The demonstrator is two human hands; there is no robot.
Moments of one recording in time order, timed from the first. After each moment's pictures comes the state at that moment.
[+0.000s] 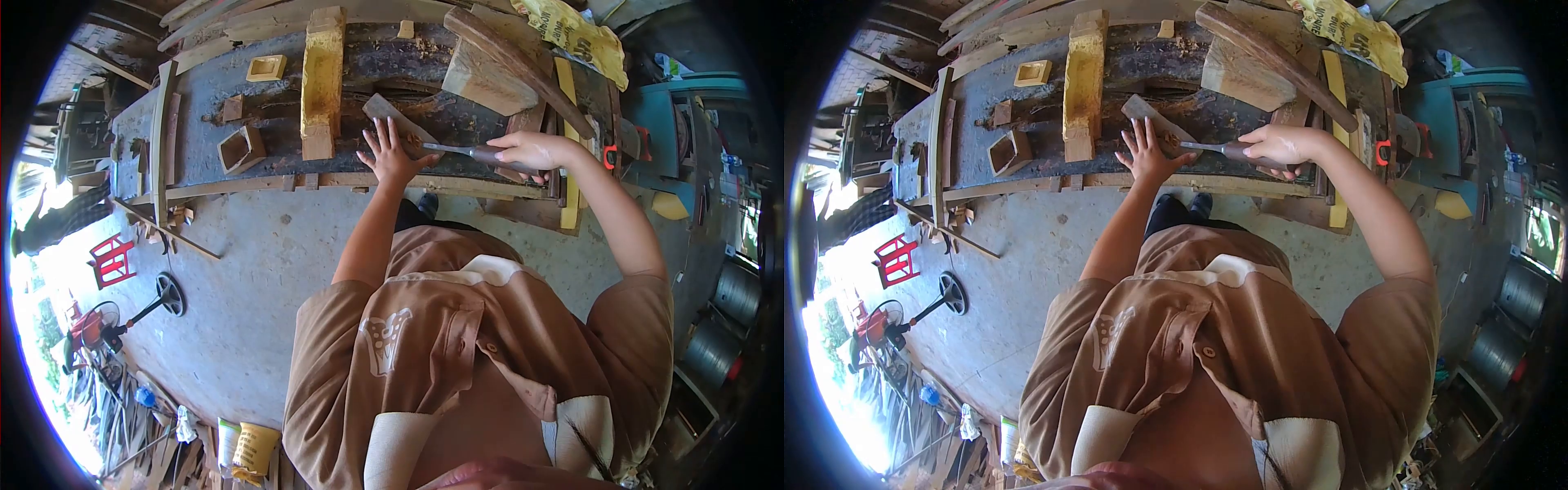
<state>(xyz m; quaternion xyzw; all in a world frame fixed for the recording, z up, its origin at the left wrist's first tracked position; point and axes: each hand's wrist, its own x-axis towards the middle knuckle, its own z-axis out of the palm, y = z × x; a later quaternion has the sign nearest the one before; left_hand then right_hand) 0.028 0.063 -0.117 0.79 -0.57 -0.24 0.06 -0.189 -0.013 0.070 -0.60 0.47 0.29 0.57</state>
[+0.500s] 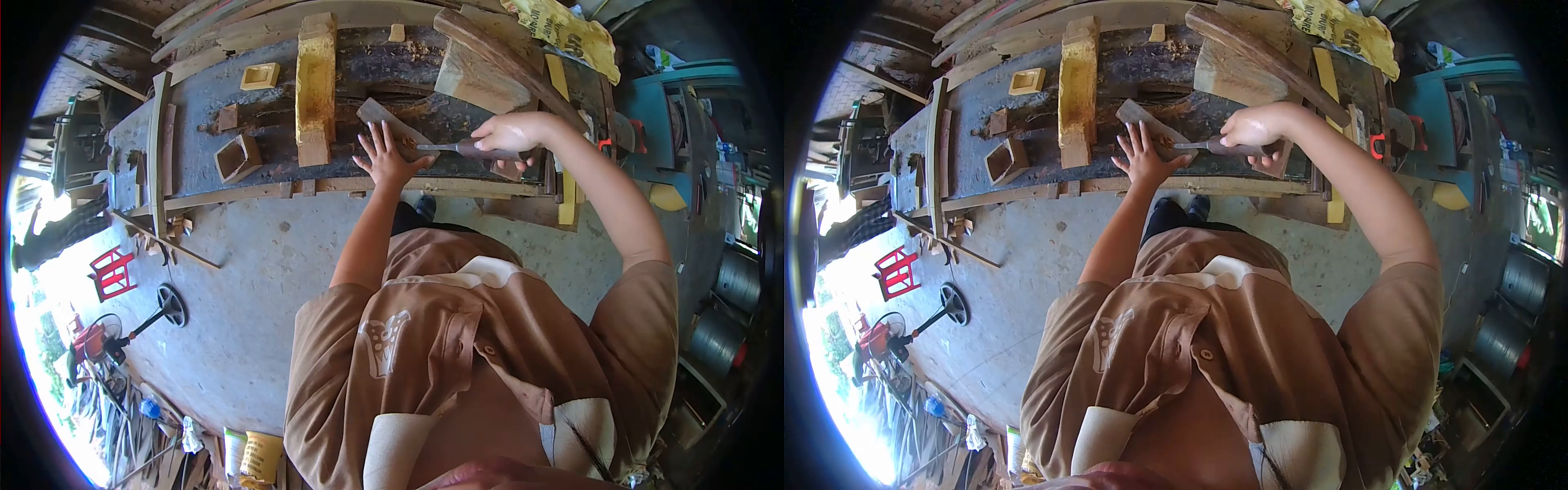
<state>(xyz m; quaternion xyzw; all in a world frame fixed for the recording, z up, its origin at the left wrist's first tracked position) 0.028 0.064 -0.114 0.78 -0.57 -0.25 0.06 -0.158 -0.029 0.079 -0.61 0.48 0.34 0.53</state>
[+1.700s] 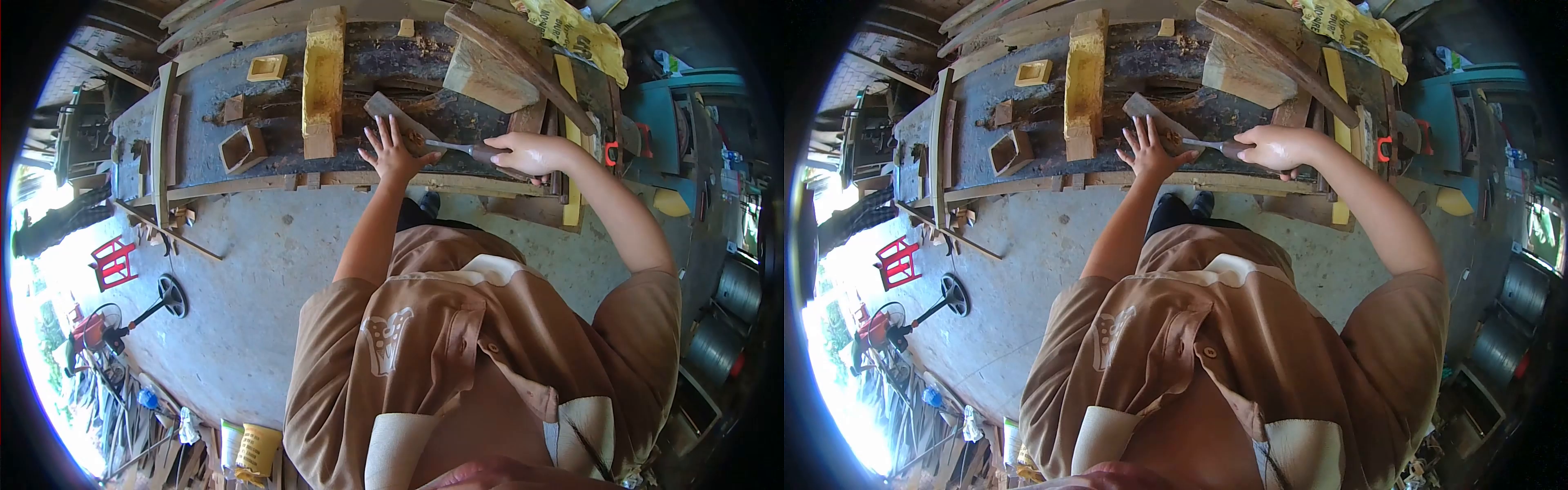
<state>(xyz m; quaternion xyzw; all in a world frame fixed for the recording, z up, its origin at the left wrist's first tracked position) 0.030 0.062 -0.118 0.78 -0.58 -0.23 0.03 -0.168 0.002 0.086 -0.64 0.49 0.32 0.50</state>
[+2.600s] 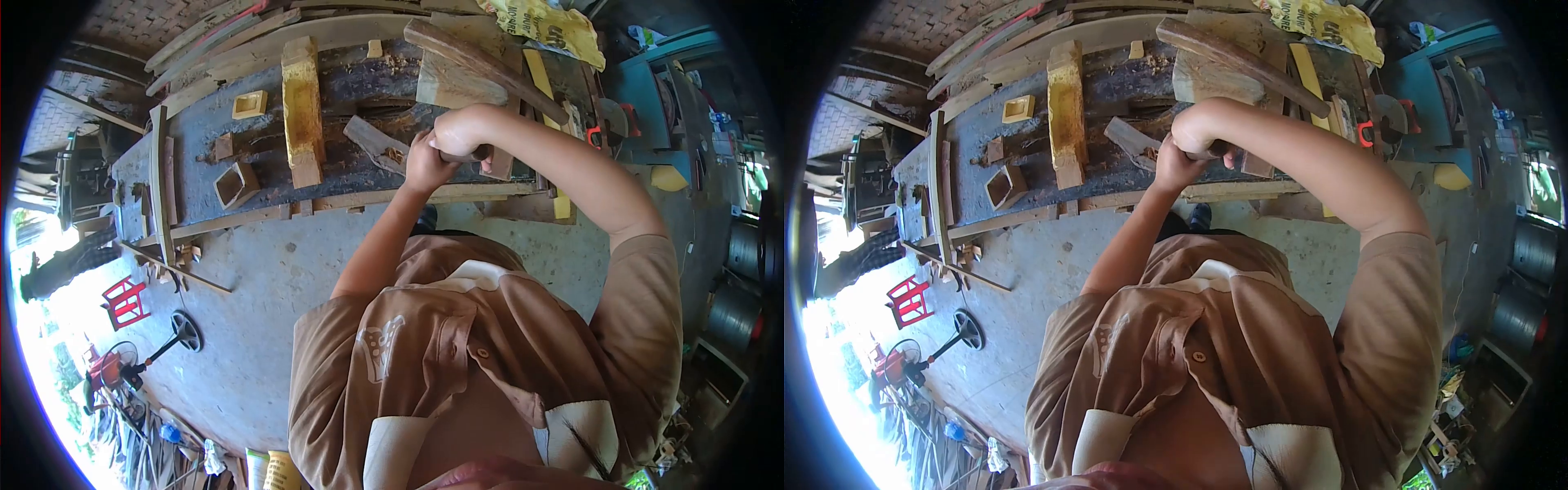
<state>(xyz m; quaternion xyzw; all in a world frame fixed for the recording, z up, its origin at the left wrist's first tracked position) -0.032 0.036 -0.059 0.44 -0.70 -0.32 0.47 -0.107 -0.024 0.094 -0.73 0.42 0.41 0.34</state>
